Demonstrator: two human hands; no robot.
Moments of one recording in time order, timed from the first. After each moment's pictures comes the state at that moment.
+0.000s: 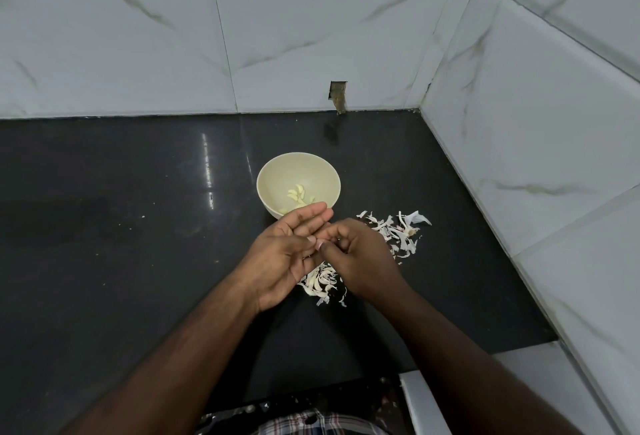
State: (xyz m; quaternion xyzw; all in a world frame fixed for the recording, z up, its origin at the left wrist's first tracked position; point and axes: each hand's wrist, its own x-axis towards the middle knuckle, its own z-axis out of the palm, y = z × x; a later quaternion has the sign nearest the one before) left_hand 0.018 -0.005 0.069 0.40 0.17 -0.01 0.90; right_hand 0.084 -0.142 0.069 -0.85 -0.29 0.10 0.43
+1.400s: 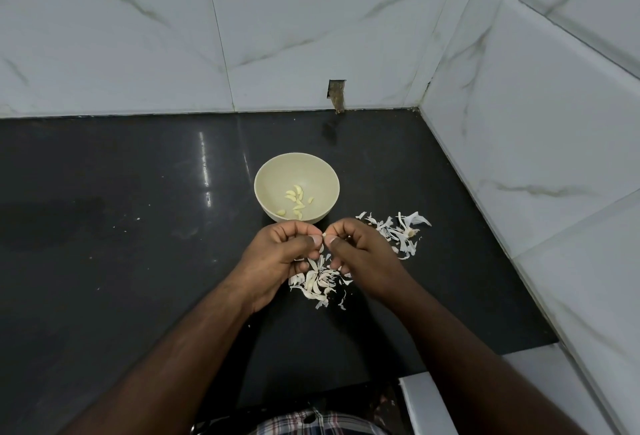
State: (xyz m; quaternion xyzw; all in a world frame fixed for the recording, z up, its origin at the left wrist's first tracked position) left_hand 0.017 0.003 0.066 0.56 0.20 -0.01 0.80; right_hand 0.095 -0.148 0.072 -0.78 -0.24 0.24 0.53
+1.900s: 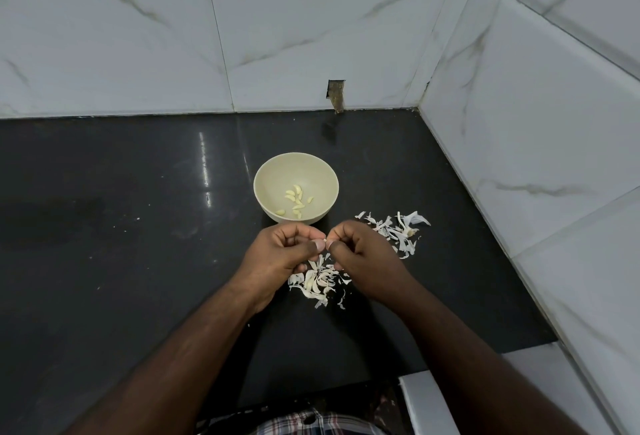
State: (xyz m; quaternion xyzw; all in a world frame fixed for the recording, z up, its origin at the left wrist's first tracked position) left_hand 0.017 -0.001 0.059 0.61 0.21 0.02 0.76; right_hand 0.097 -0.152 0.069 -0.84 -0.26 0.18 0.43
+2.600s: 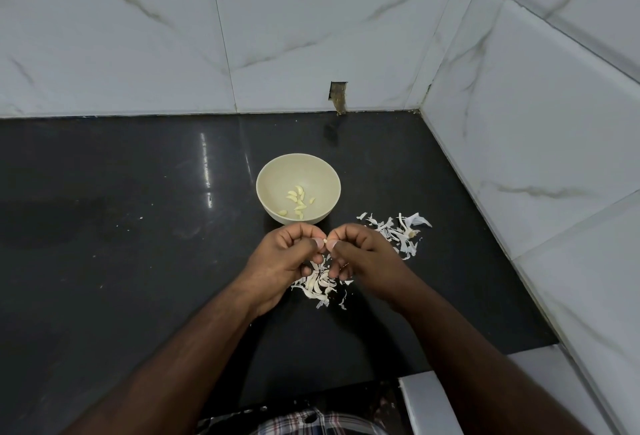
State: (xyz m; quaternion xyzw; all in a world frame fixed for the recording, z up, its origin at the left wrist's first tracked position) left_hand 0.017 -0.005 0.059 0.58 0.20 0.00 0.79; right_hand 0.095 -0.153 0.074 -0.71 -0.22 0.33 0.58
